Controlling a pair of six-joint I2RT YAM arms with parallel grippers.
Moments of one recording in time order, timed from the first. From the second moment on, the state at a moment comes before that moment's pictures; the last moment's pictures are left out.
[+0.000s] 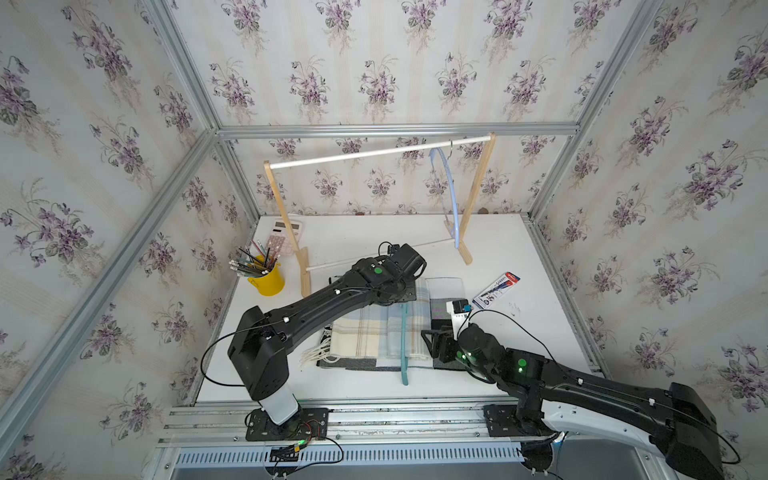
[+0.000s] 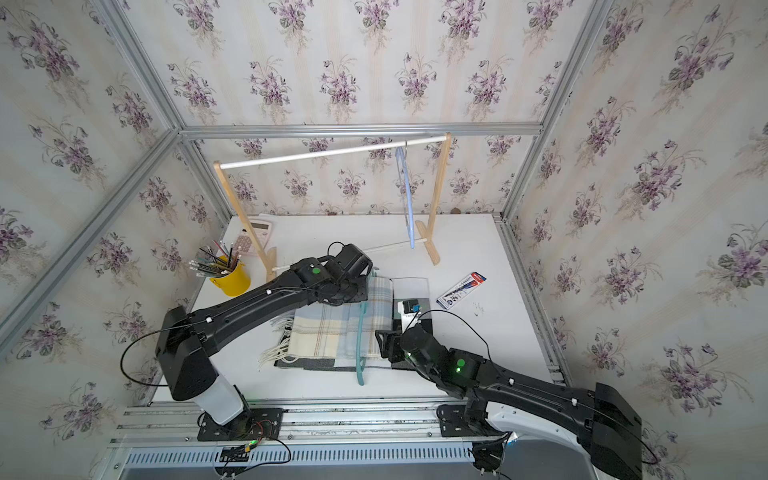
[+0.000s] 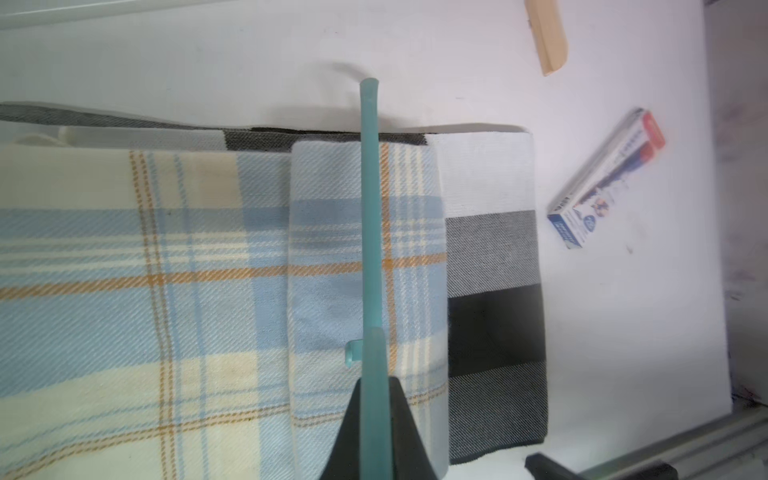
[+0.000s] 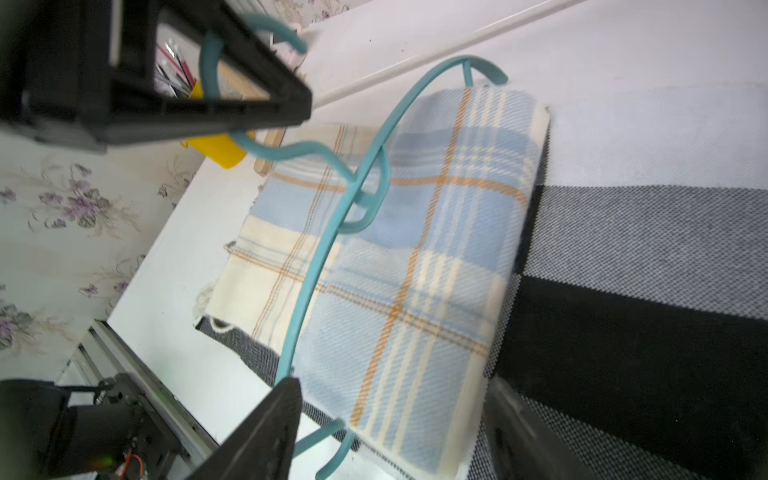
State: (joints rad) left arm -0.88 1.73 1.54 -0.92 -0.17 -0.86; right arm 1.17 0.89 0.42 -0.13 0.37 0.76
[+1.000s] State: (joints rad) left arm -0.92 2.08 2.04 -1.42 -0.35 -1.18; right arm 1.40 1.61 0.79 -0.19 0.95 0.87
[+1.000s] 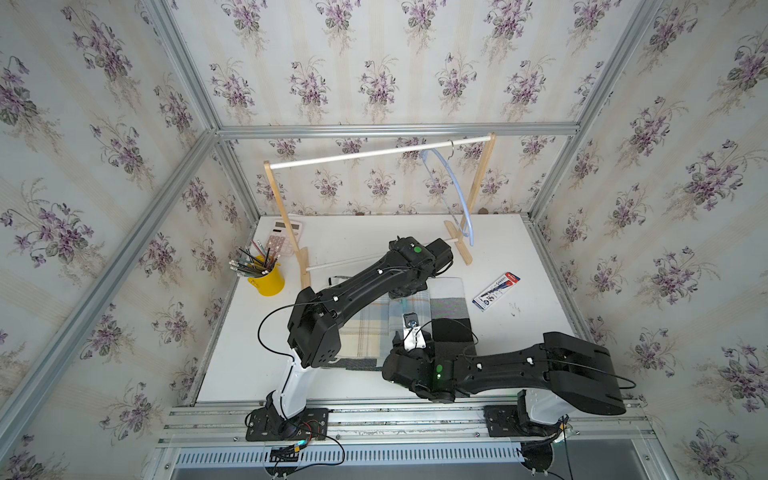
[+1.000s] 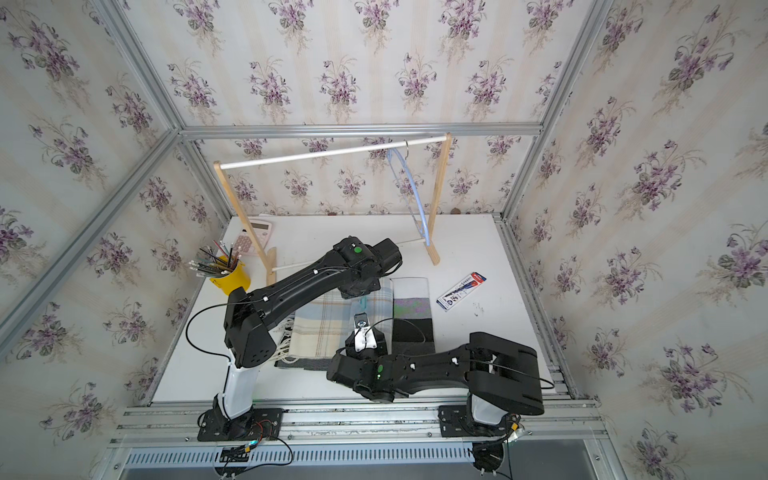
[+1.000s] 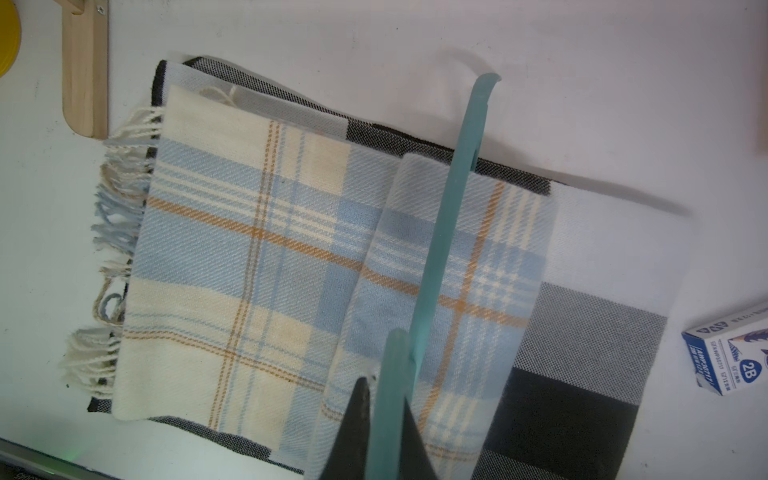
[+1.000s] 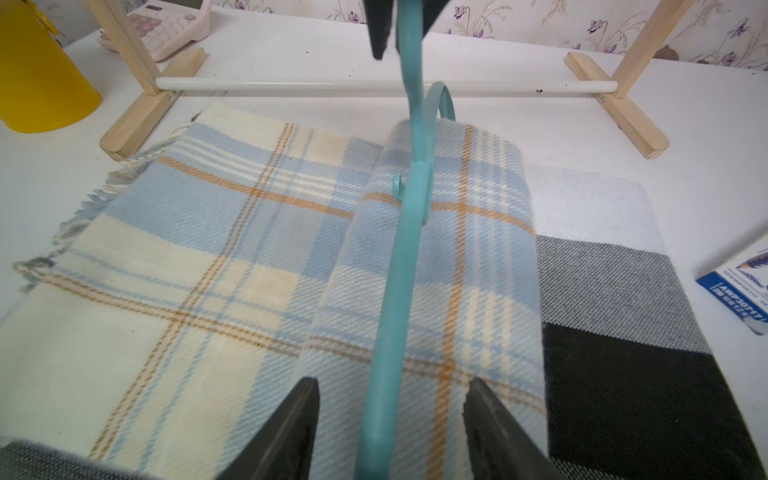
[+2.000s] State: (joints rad) left arm -0.91 1.75 1.86 -1.31 -0.27 -0.96; right arm 1.20 1.33 0.57 -0.06 0.70 0.87
